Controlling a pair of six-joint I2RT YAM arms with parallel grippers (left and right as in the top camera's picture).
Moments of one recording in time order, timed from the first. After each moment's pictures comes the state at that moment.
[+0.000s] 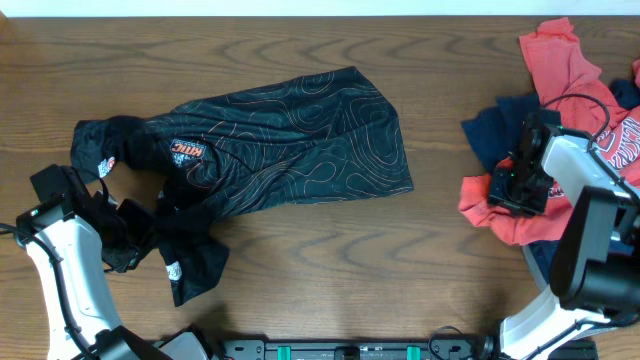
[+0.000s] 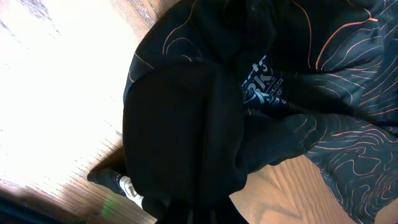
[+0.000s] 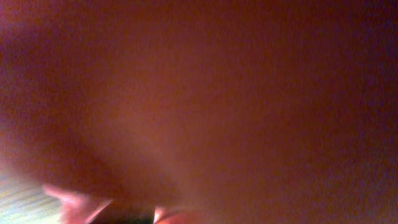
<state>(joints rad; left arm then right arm) 0.58 1.33 0.94 -1.11 0.28 -0.39 -0.20 1.85 1.12 -0.92 -0.03 0.20</state>
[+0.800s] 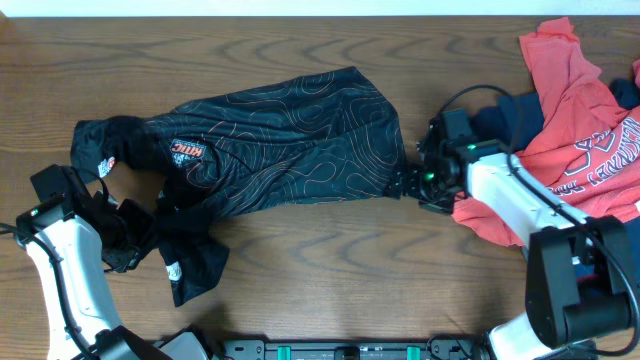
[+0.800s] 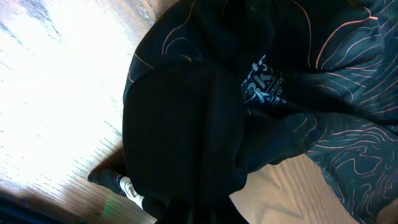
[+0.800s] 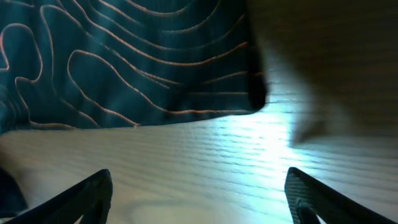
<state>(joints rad) 0.58 1.33 0.94 -1.12 0.28 -0.38 0.25 1.73 1.00 -0.66 -0.36 0.50</state>
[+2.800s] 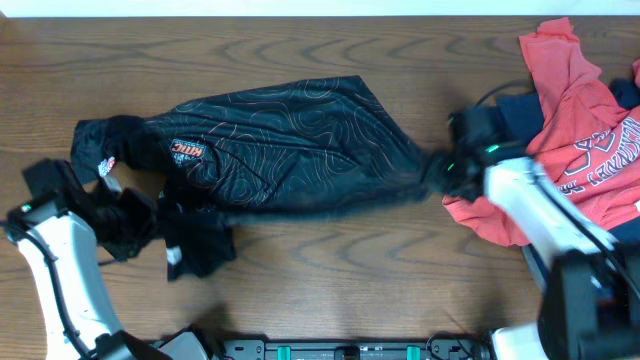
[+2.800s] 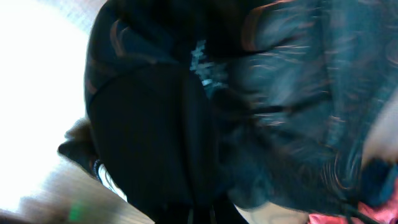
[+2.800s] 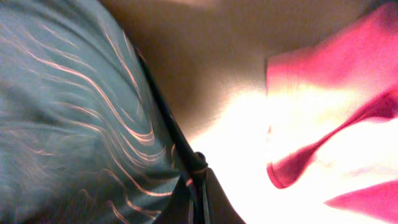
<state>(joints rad) 0.58 1.33 1.05 -1.17 0.46 -0.30 0.15 1.60 1.07 -0.71 -0.13 0.61</state>
